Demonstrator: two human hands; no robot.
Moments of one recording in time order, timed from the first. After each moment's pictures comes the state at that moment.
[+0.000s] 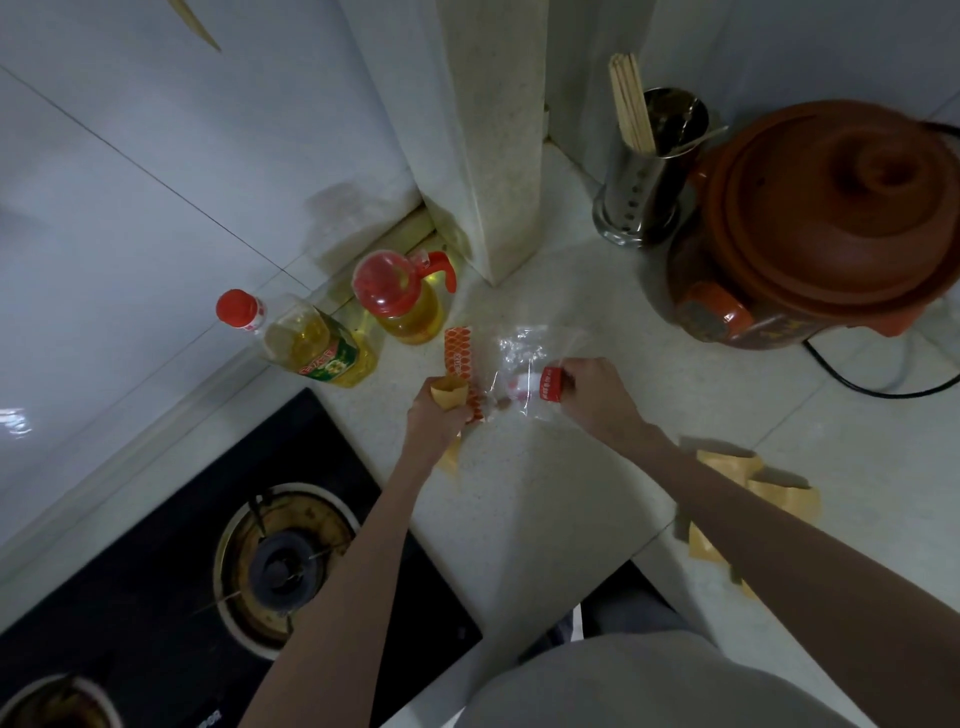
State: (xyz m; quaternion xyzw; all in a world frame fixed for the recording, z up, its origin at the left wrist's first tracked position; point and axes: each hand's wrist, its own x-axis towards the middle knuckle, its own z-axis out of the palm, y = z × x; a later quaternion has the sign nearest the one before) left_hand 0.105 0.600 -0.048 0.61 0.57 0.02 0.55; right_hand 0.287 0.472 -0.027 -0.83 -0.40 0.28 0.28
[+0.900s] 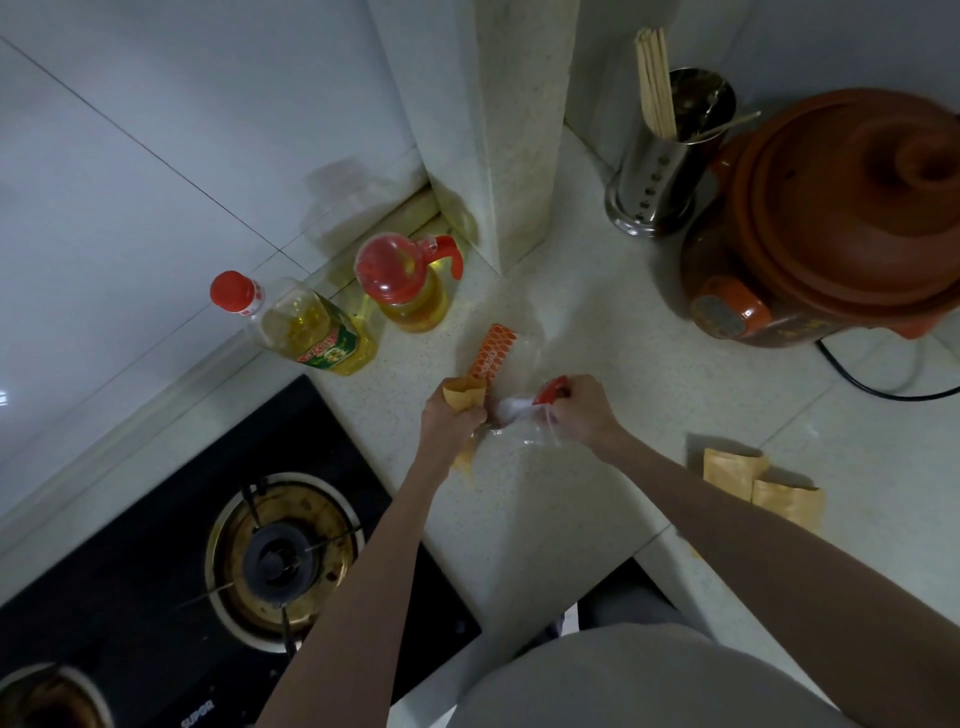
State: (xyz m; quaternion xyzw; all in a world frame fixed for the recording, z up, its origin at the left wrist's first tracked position) left_hand 0.103 0.584 -0.066 0.58 0.56 0.05 0.59; right_hand 0.259 0.482 -0.054 -0.82 -0.20 0.43 0.30
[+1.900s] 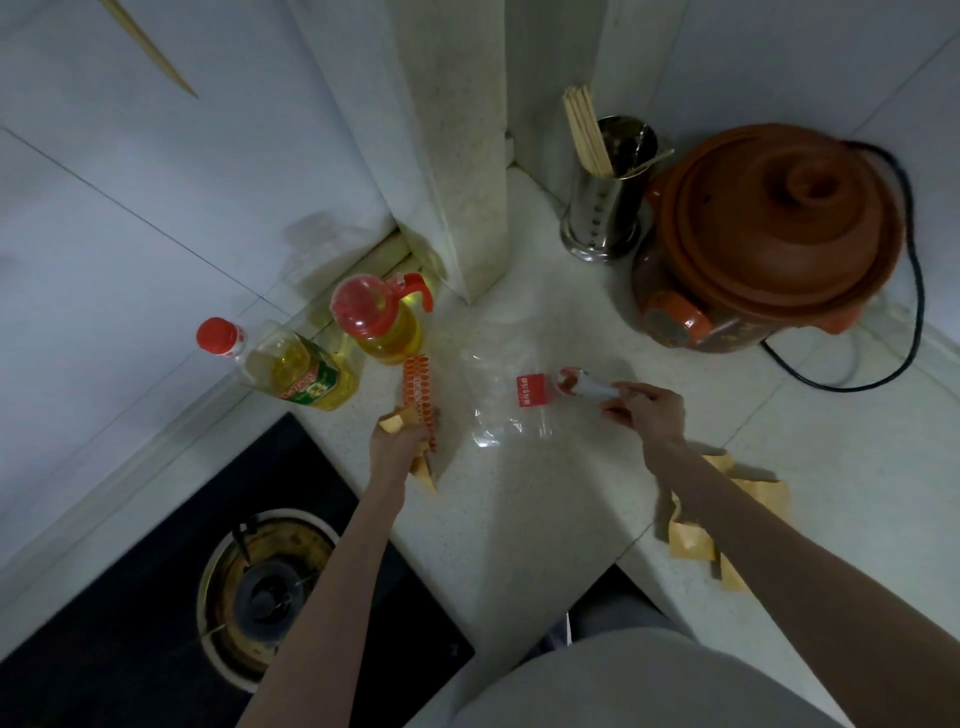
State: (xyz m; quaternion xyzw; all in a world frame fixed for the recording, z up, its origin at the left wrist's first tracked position) left_hand 0.085 0.600 -0.044 0.46 0.66 0.09 0.59; right_hand 0.320 0.404 -0.045 -0.77 0.14 0.32 0.53
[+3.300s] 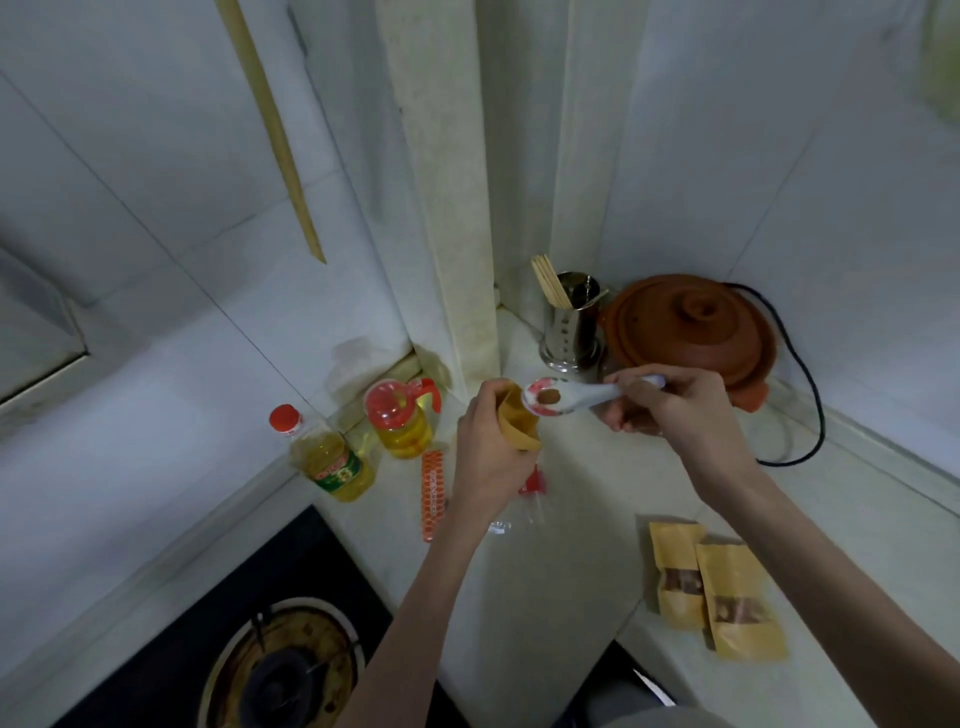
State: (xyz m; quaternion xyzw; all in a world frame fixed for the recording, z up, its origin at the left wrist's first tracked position) left_hand 0.169 0.530 0.132 0.81 0.31 0.24 0.43; right_hand 0.282 0.386 0.225 -0.71 -0.17 0.25 0.63
